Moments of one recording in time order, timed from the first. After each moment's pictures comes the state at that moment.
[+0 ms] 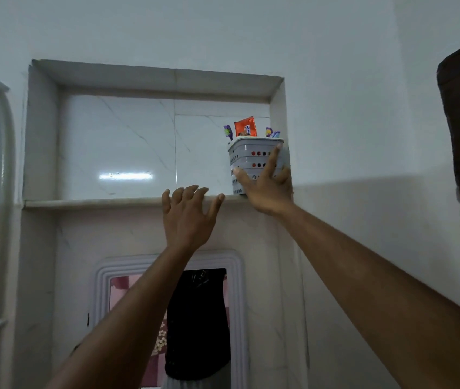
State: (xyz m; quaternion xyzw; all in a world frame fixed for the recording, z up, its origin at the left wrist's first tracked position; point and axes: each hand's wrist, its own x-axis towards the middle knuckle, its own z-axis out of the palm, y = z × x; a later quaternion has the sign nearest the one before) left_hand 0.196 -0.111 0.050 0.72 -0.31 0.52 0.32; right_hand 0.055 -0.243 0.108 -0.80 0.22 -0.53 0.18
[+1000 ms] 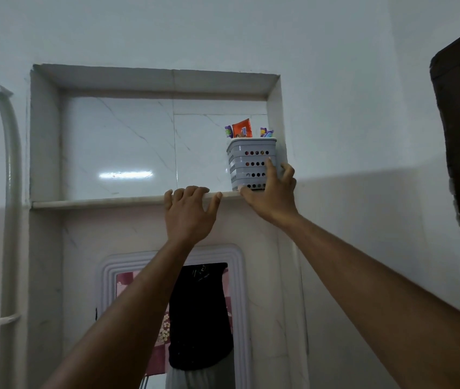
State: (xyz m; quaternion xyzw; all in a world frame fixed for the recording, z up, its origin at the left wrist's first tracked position) left_hand 0.183 -0.099 0.054 0.74 -0.34 0.48 0.33; right_hand 0.039 -0.248 0.080 -0.78 0.17 -0.58 0.17
